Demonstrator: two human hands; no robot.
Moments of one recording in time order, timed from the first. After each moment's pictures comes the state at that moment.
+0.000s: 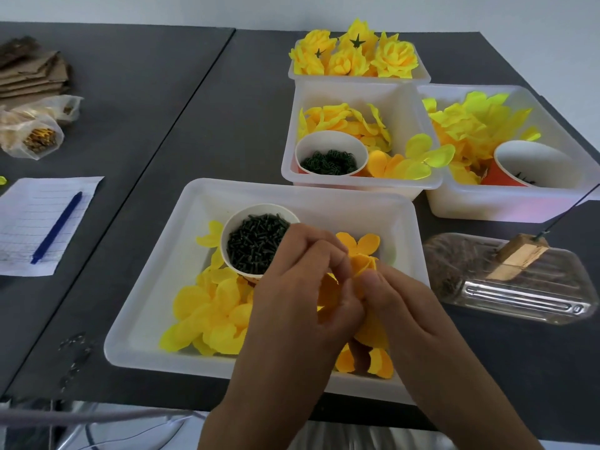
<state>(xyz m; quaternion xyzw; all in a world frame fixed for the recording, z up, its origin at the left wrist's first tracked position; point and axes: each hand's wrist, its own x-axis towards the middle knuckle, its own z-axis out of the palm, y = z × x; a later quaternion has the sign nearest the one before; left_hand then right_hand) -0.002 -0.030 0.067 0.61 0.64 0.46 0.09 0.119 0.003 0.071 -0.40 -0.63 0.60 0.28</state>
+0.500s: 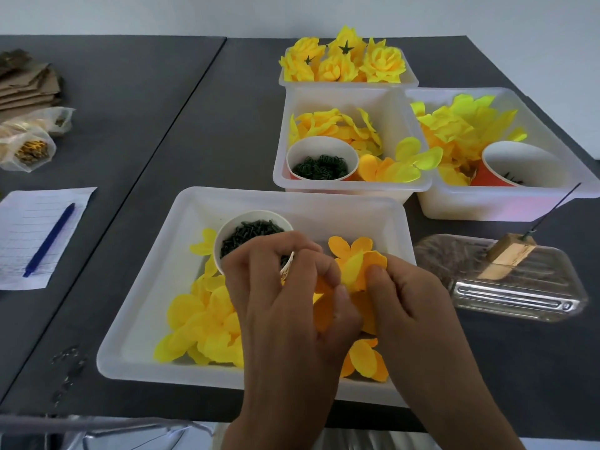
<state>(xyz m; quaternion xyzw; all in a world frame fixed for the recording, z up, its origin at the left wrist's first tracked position) 0.012 -0.032 0.054 0.56 0.67 0.50 -0.04 0.118 0.009 0.065 -0.49 -0.67 0.42 0.36</state>
